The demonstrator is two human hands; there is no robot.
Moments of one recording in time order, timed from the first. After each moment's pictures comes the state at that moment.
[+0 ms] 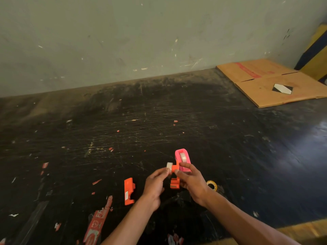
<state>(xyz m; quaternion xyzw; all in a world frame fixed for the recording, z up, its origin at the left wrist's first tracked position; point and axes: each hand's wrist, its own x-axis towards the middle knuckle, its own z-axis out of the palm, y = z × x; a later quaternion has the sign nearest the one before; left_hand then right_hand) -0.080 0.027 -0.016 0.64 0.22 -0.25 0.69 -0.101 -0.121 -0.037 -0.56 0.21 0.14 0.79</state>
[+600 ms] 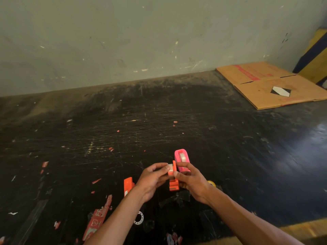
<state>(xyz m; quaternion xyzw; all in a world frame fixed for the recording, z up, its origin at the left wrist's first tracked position) -0.061 0.046 -0.010 0.61 0.14 -0.30 0.72 -0.103 -0.129 -0.031 -0.56 0.15 0.18 0.79</state>
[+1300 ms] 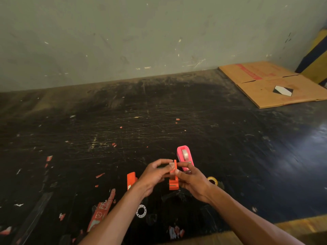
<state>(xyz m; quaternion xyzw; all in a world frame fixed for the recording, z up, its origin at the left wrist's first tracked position) -0.067 0.053 -0.003 0.71 0.06 -0.31 0.63 -0.113 -0.120 -0.029 -0.51 0.14 0.21 0.82</state>
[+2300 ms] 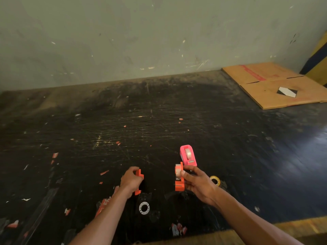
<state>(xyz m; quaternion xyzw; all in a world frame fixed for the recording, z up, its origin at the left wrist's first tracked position) -0.047 0.134 -0.058 0.87 0.20 -0.22 0.40 -0.120 -0.123 -0.040 -0.49 0.22 0.22 0.82</state>
